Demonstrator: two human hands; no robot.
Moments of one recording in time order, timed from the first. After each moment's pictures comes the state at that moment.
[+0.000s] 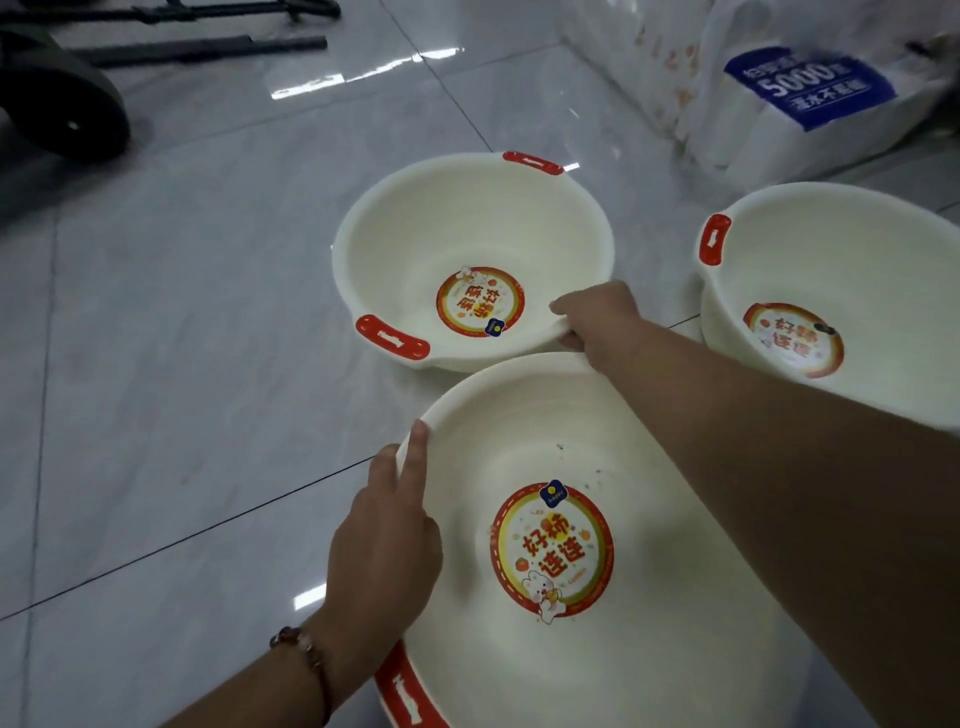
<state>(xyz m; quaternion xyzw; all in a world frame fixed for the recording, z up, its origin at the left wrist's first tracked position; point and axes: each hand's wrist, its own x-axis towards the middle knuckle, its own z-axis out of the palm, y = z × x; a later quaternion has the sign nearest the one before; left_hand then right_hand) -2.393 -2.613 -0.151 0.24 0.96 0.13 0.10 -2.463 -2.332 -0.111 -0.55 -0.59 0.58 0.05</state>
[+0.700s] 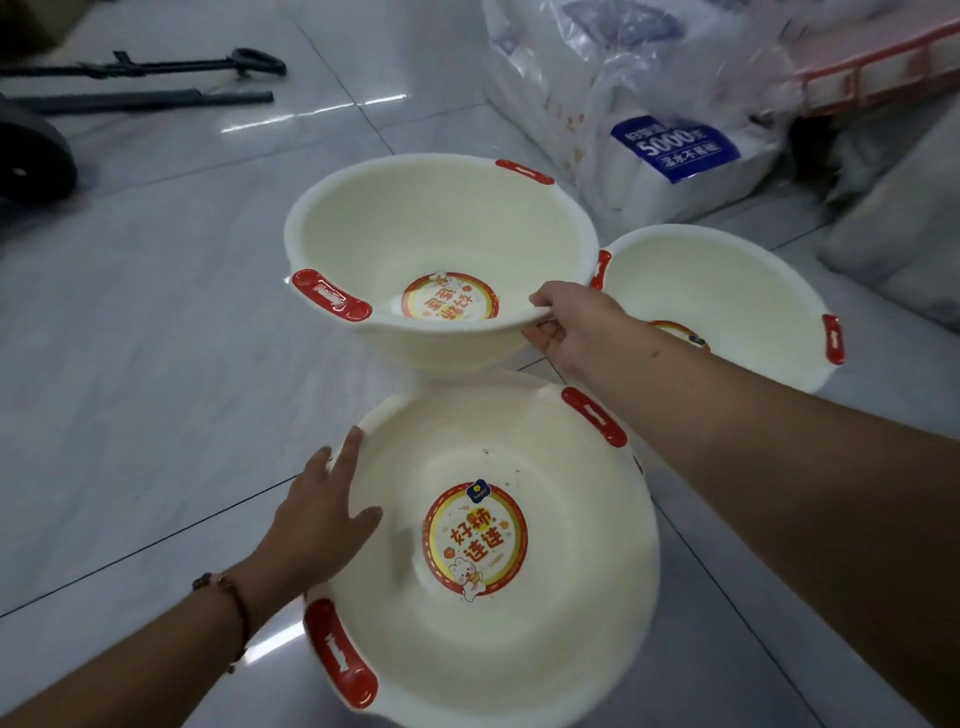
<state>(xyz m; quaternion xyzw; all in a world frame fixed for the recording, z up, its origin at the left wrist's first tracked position) -2.399 -2.614 -0.113 0.24 0.93 0.14 0.26 -2.373 -2.325 -0.007 -0.53 -0.42 0.73 0.12</state>
